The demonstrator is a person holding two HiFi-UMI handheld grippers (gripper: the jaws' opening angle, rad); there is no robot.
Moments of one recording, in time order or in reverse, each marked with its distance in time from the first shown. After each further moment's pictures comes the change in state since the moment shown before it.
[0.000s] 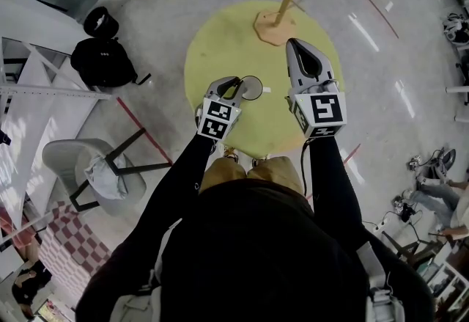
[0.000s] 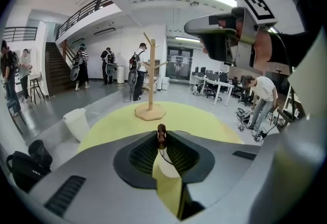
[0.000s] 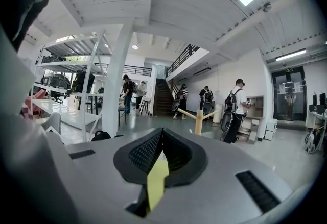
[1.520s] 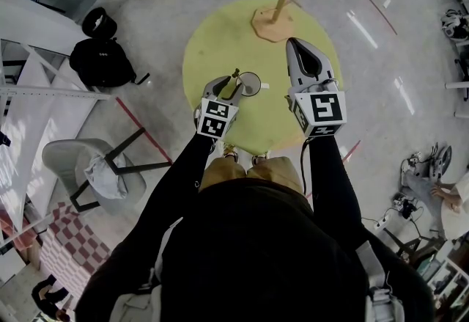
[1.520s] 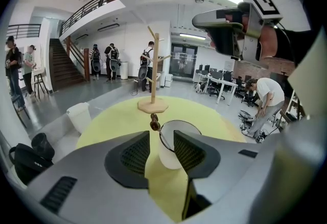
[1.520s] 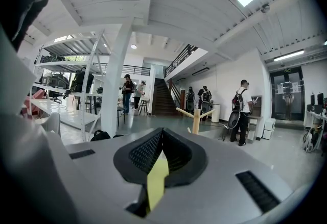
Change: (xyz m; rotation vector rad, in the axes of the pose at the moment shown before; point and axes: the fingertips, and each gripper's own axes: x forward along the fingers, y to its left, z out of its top) left arm 0.000 0.004 -0.023 -0.038 0.037 0.027; right arm -0.009 0.000 -0.002 0.001 0.003 -0.018
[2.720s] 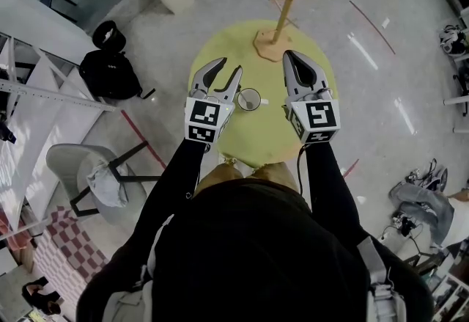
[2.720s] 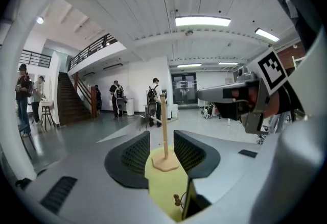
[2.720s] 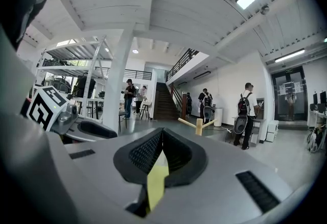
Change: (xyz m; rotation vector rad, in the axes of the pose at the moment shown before) left arm -0.081 0.024 0.167 0.115 -0.390 0.112; right arm 0.002 0.002 0.022 0.005 -0.048 0.025
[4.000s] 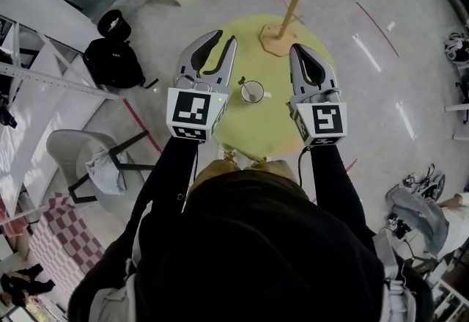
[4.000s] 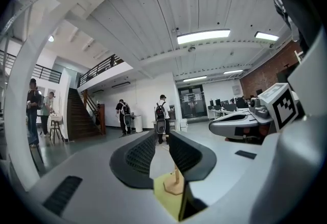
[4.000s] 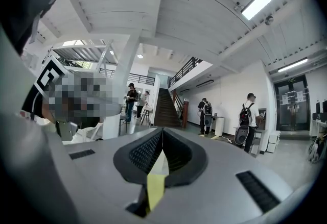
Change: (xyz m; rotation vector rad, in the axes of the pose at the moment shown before) left arm -0.048 0.023 0.113 0.033 -0.183 0.109; right arm -0.018 0.013 0.043 -0.057 -0.071 0.011
